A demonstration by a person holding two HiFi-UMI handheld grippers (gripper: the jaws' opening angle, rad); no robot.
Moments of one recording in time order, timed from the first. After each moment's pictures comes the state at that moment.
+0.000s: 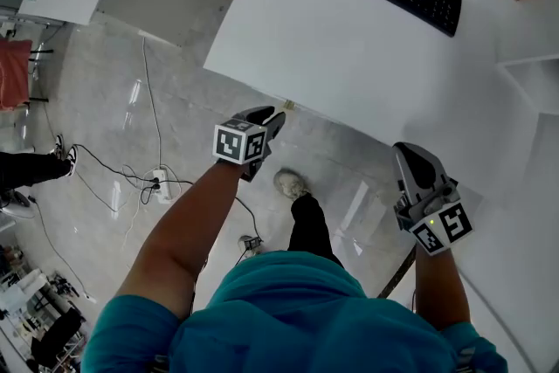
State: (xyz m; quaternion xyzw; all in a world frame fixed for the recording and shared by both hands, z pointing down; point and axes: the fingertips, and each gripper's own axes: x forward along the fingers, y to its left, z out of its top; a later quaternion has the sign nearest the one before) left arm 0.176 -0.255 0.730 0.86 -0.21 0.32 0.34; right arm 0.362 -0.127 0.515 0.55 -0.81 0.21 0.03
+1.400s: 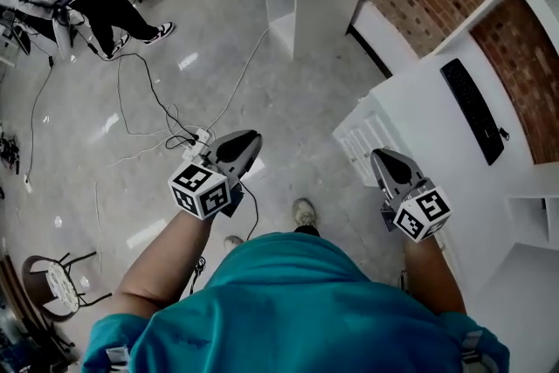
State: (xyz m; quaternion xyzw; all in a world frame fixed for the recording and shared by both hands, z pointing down) left arm -0.211 -0.132 0.419 0.85 -0.48 0.01 0.23; right arm 0.028 -0.157 0.407 0.29 -0.94 0.14 0.12
